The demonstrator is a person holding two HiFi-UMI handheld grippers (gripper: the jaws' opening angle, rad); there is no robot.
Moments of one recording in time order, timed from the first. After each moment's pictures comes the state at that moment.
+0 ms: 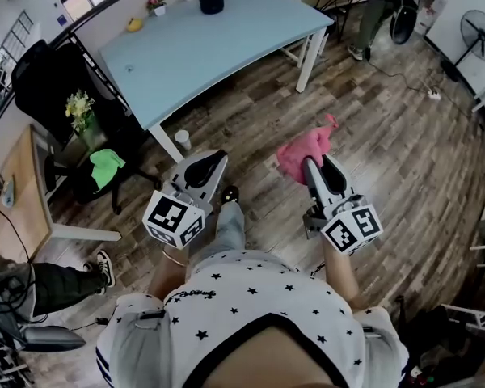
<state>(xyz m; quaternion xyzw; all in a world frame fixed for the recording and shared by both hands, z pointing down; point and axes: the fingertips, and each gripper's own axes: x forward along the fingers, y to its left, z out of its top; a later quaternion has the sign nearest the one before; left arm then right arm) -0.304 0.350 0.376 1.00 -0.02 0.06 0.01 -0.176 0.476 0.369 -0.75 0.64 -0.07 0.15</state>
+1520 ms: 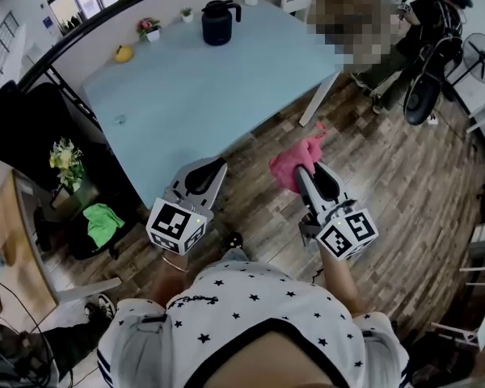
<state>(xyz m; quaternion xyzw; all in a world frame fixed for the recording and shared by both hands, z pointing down) -0.177 0.084 0.386 1.00 -0.02 0.06 0.00 -0.064 0.204 0.369 -0.75 0.64 -0.09 0.11</state>
